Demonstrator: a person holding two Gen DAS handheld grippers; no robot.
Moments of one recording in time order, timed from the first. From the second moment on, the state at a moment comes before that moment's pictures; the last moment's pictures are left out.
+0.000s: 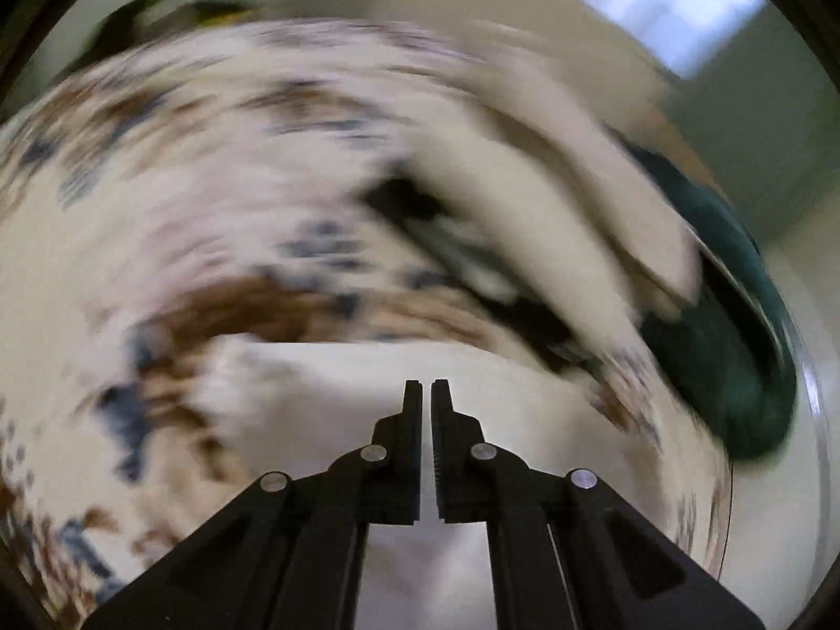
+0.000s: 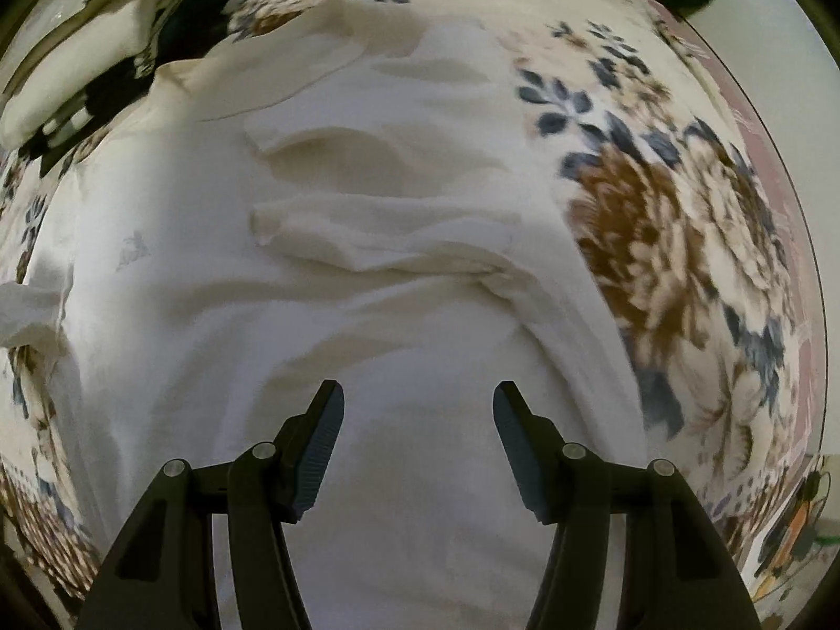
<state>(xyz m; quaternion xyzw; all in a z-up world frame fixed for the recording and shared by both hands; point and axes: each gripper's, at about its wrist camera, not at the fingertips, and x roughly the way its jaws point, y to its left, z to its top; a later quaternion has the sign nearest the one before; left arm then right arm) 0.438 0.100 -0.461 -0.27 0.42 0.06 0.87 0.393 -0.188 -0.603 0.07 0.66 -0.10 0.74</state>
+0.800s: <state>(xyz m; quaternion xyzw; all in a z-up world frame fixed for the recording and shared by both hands) 0.392 0.237 -0.574 -0.57 0.43 0.15 0.68 0.392 -0.187 -0.615 0.12 0.67 -0.10 0.73</state>
